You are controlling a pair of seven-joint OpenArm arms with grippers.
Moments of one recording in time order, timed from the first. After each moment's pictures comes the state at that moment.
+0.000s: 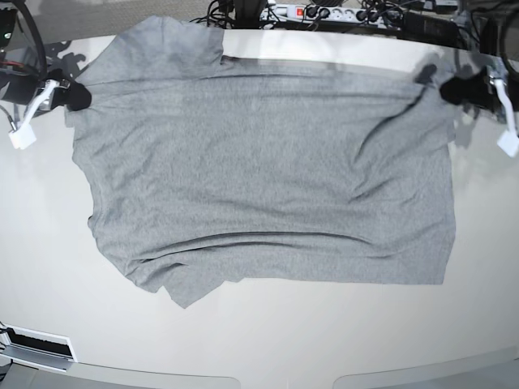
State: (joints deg) left arm 18.8 -45.3 -16.4 70.6 -87.1 -43.9 79.4; right arm -15.9 22.3 33.2 76.3 59.7 40.8 -75.1
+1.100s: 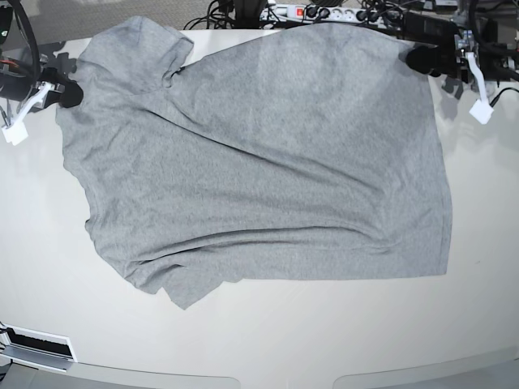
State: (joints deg) left arm 23.5 -36.6 -16.7 70.3 -85.2 -43.9 79.4; right arm -16.6 22.4 33.3 76.3 58.5 40.4 -75.1
